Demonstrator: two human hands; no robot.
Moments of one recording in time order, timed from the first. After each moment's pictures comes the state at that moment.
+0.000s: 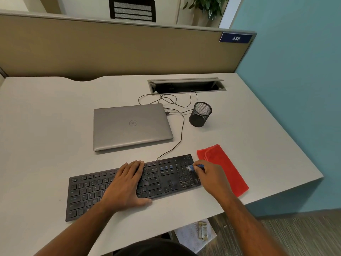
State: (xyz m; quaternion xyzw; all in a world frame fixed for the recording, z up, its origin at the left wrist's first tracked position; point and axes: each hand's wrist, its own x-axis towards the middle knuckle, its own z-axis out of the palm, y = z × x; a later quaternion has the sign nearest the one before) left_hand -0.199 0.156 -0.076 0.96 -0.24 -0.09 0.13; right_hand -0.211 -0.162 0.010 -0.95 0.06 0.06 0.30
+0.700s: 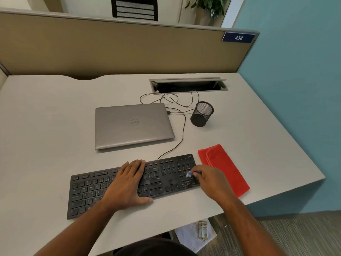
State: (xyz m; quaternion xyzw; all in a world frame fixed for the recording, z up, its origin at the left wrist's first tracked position) left_hand -0.200 0.157 -0.075 0.96 -0.24 -0.09 0.14; right_hand -0.216 -0.158 0.015 -0.97 0.01 0.11 0.21
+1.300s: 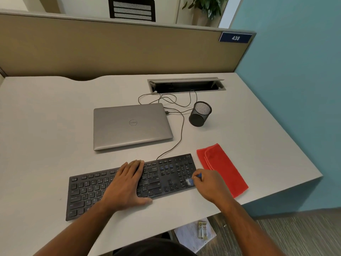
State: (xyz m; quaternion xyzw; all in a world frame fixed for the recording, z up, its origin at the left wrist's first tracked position) left_hand -0.199 0.156 -0.074 0.96 -0.24 -0.09 0.14; right_hand -0.226 -0.156 0.012 -0.96 0.06 0.14 0.25
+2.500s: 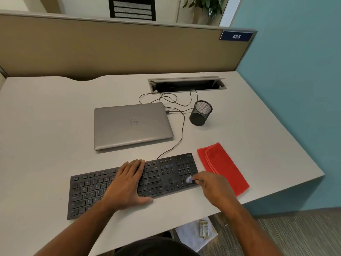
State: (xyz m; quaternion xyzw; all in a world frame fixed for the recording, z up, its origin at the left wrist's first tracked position) left_hand -0.199 0.157 -0.076 0.96 -0.24 -0.09 0.13; right_hand -0.237 -0.173 -0.003 -0.97 0.00 0.13 0.20
